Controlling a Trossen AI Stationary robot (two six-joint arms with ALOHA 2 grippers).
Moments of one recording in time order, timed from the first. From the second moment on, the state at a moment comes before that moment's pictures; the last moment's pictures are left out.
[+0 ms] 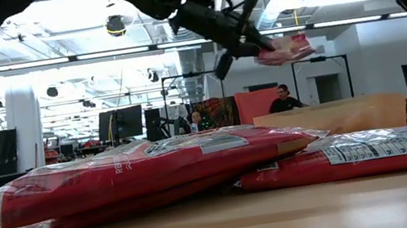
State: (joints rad) left arm 0.36 2.13 1.83 -0.11 0.22 -0.67; right arm 0.73 0.82 0.44 -0.55 0.50 1.83
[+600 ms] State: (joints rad) left arm 0.34 2.48 2.32 -0.41 0.21 -0.49; right arm 0.74 0.82 0.44 -0.57 0.50 1.86
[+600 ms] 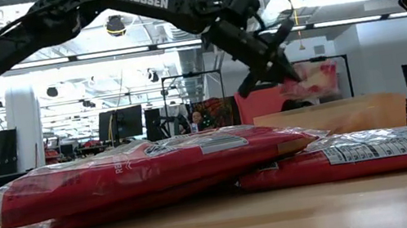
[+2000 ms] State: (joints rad) left arm 0.23 2.54 2.32 -0.30 0.12 -0.13; right arm 0.74 0.83 0.44 -0.60 0.50 1.86
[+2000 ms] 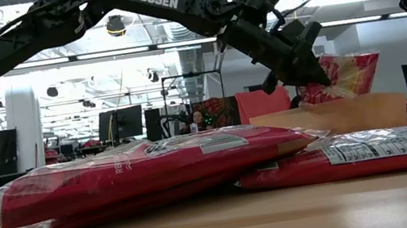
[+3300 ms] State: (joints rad) left arm 0.49 1.93 1.75 -0.90 0.28 -0.13; right arm 0.74 0.89 0.44 -0.62 0.59 1.86
